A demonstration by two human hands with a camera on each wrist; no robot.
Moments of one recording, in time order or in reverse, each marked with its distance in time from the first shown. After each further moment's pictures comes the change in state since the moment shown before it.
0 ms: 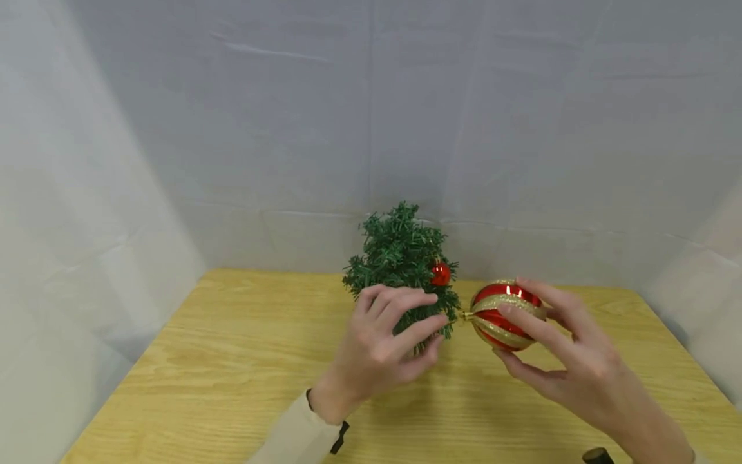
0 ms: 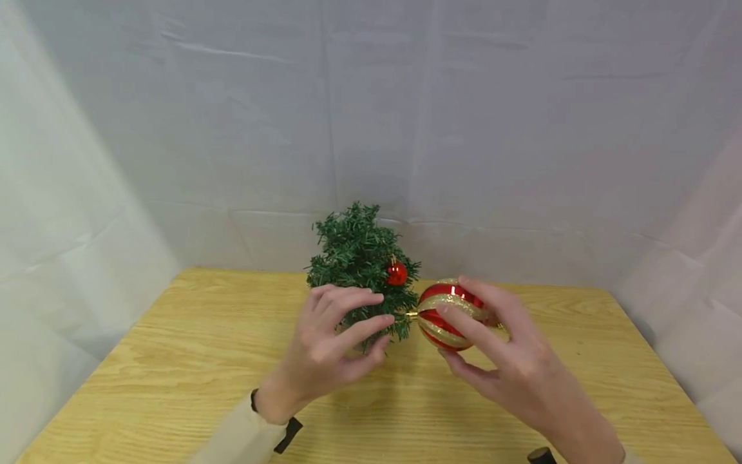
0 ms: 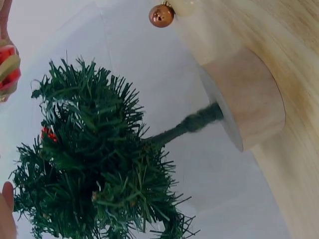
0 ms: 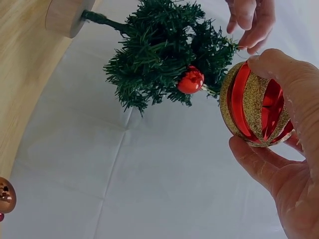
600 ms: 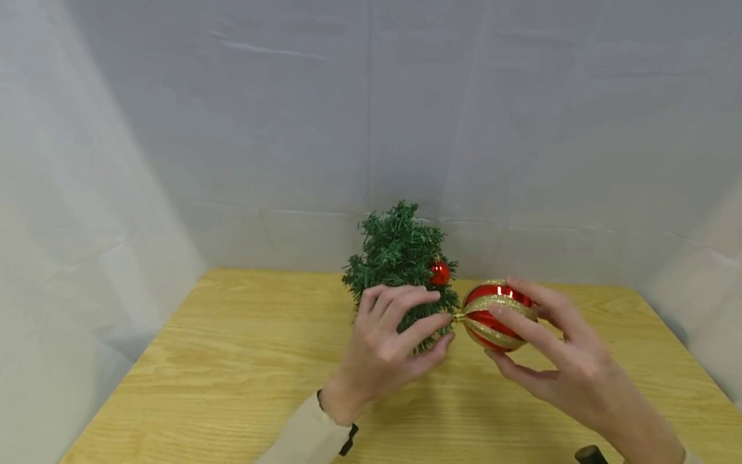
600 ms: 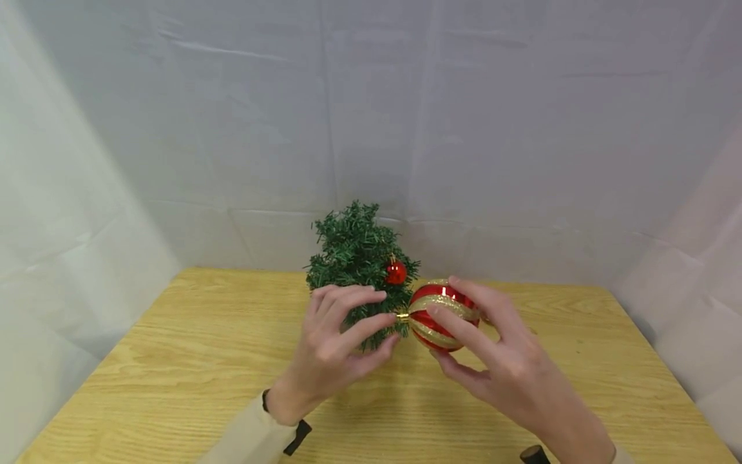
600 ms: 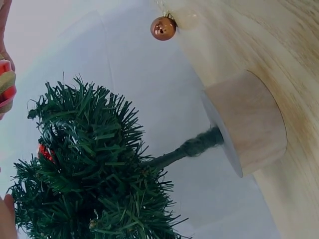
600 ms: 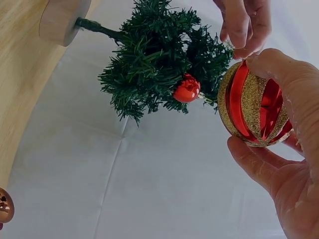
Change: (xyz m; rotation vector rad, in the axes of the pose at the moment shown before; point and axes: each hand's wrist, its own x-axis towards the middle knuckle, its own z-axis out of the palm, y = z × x) left_hand -0.001 0.008 0.010 0.035 0.017 -0.070; right_hand 0.001 -0.004 0.004 -0.001 -0.044 0.013
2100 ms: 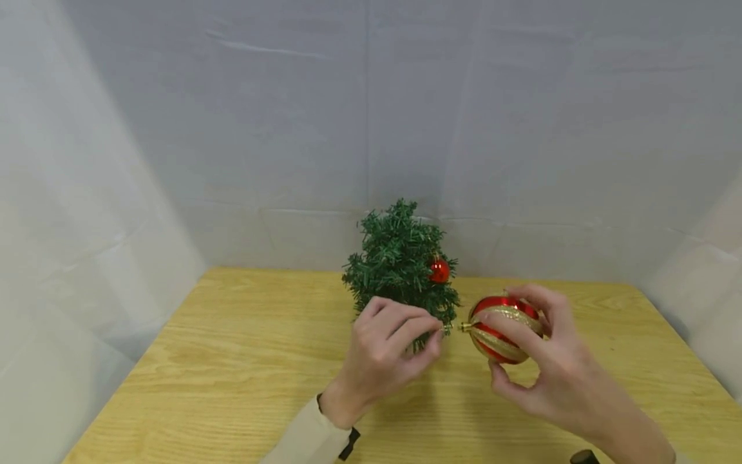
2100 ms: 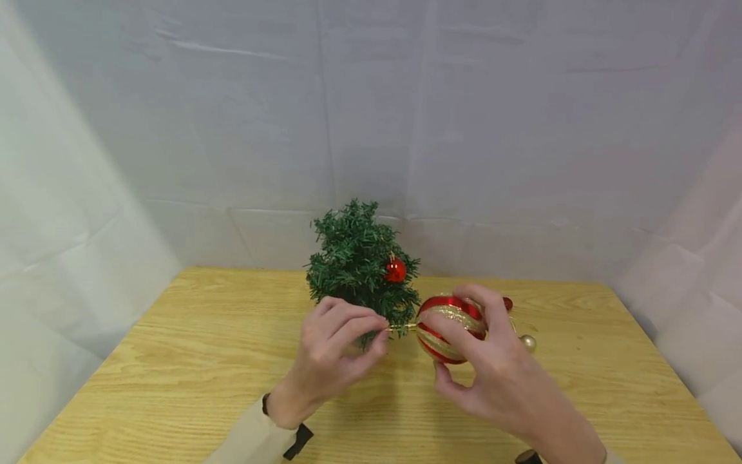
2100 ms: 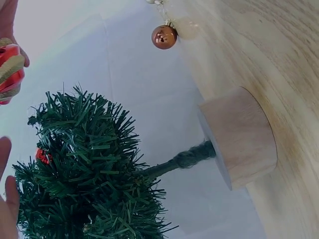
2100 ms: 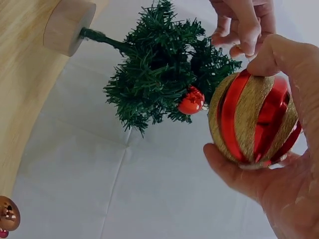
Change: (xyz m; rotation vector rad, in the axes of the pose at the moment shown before) left_hand -0.006 0.003 0.002 -0.111 0.062 -0.031; right_hand -0.014 -0.009 0.005 -0.011 -0.136 0.172
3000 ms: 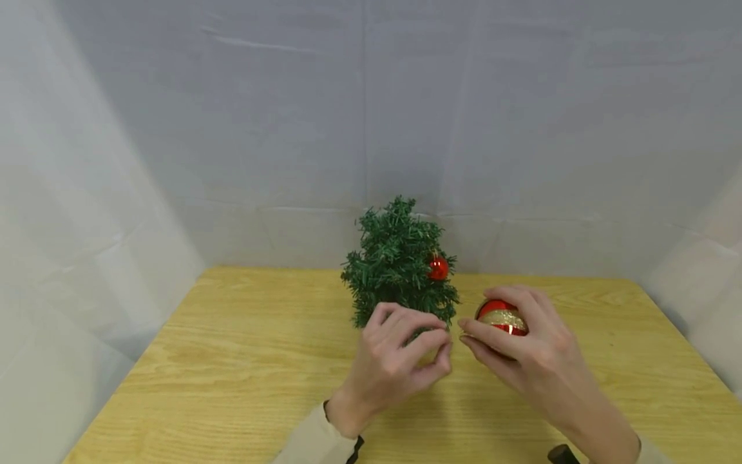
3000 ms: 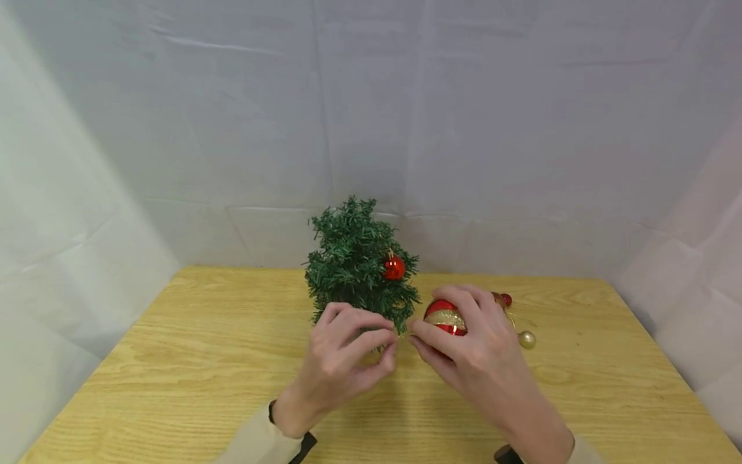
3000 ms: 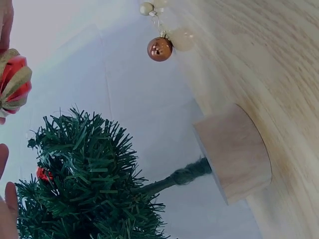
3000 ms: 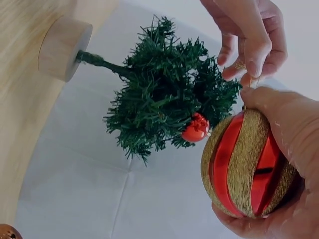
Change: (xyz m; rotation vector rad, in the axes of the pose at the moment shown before) left_hand -0.006 0.013 0.003 0.013 -0.046 0.003; right_hand 0.011 -0.008 0.017 -0.092 0.086 -0.027
